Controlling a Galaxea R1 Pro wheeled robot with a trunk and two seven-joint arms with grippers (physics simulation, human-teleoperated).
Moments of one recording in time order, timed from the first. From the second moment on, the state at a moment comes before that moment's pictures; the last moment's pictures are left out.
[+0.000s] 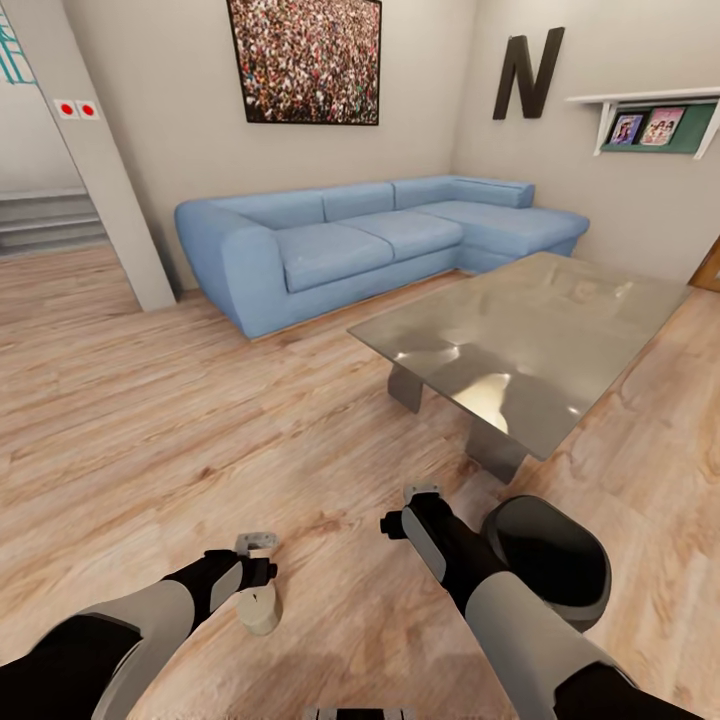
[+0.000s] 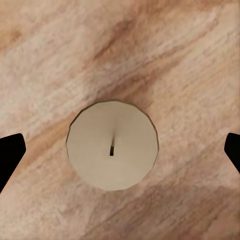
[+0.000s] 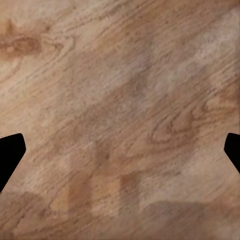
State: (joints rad) left arm -0.88 0.00 -0.26 -0.02 0.32 0.25 0.03; right arm -0.79 0.17 0.32 -0.64 -0.36 0.71 -0.36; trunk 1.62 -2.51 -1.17
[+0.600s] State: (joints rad) left arm -0.88 0.00 -0.26 -0.02 0.32 0.23 0.03; right arm -0.79 0.17 0.32 -0.63 -0.36 0.70 -0.36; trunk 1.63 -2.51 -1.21
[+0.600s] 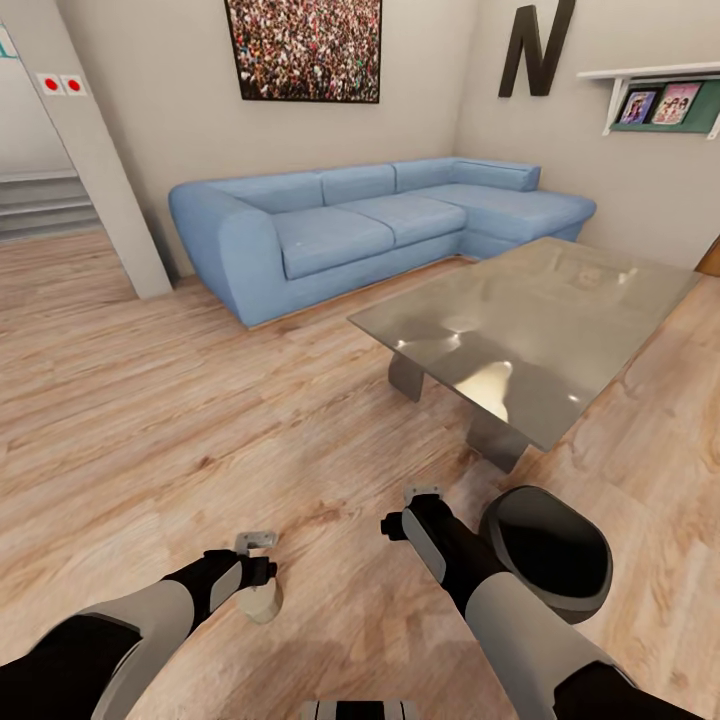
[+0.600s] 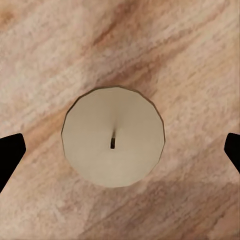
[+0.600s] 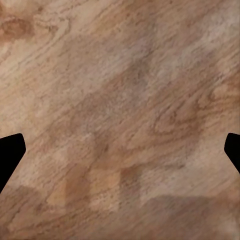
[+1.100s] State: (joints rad) left arm -0.88 0.00 -0.26 -0.02 0.32 0.23 0.03; right arm -0.79 0.17 0.32 -0.63 -0.36 0.70 -0.36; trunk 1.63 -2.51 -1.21
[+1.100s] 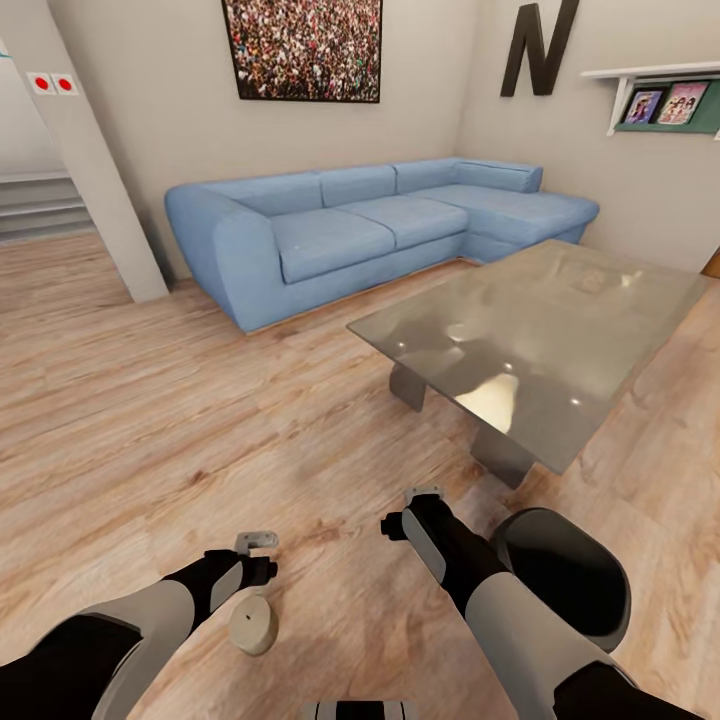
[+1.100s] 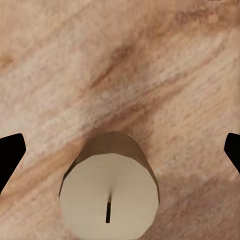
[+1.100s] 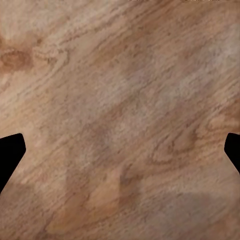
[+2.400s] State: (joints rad) left arm -0.88 0.00 -0.26 -0.02 0.32 0.24 0.07; right arm -0.79 0.17 0.32 -0.63 -0.36 0.70 -0.36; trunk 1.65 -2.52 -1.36
